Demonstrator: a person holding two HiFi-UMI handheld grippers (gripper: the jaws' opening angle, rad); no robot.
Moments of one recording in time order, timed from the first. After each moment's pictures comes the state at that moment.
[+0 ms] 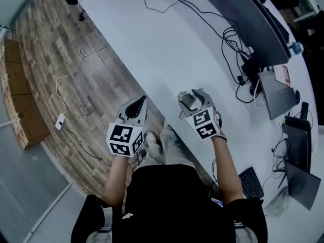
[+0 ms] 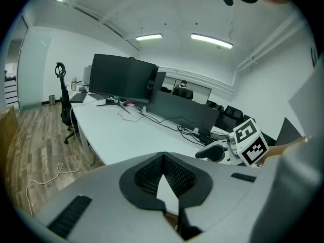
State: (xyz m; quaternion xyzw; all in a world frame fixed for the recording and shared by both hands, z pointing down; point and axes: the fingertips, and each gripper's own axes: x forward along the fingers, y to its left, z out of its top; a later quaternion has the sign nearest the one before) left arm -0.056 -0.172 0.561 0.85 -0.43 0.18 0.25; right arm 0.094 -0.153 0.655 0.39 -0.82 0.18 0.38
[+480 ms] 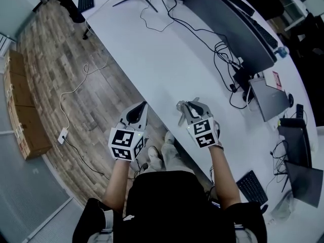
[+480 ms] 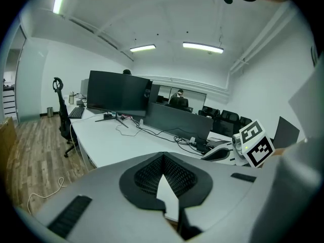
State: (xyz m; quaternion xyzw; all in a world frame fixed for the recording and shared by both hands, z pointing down) left arm -0.058 -0.164 0.499 0.87 -0.43 0.15 0.20; right arm 0.096 -0.142 0.587 0.46 -0.80 0.16 0.34
